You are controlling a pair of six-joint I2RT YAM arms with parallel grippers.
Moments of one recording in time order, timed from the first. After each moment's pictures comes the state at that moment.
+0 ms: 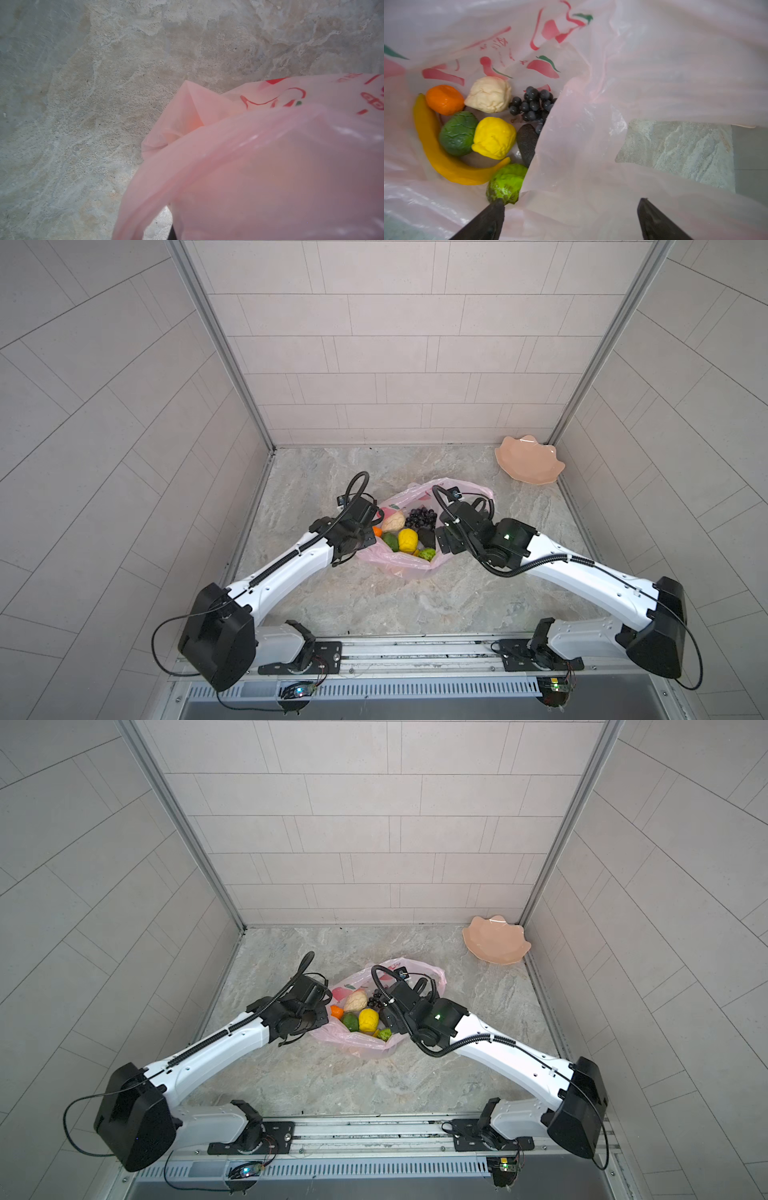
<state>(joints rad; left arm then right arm) -0.58 1.29 0.92 -0.71 -0.23 -0.84 0.84 1.30 1.13 -0.81 0.50 0.39</state>
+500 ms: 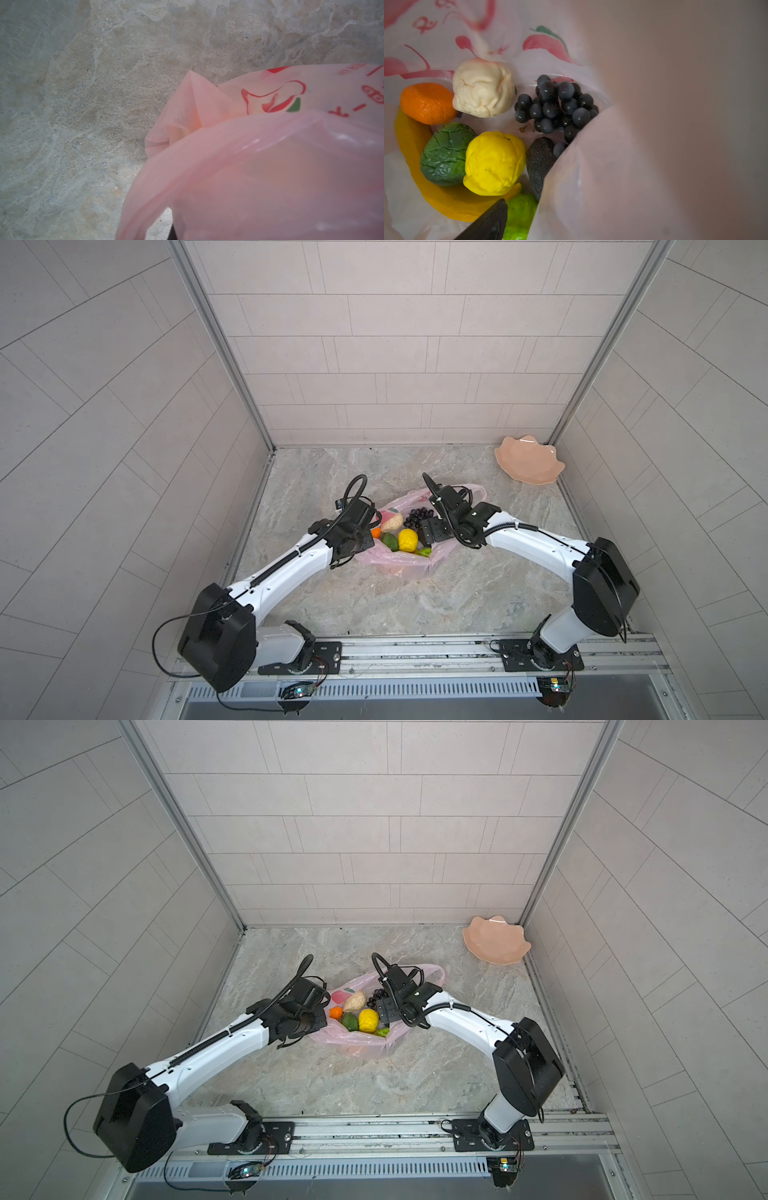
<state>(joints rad) -0.54 1.29 0.88 -0.69 -0.19 -0.84 0.68 1.62 1.18 -0.58 0.18 0.36</state>
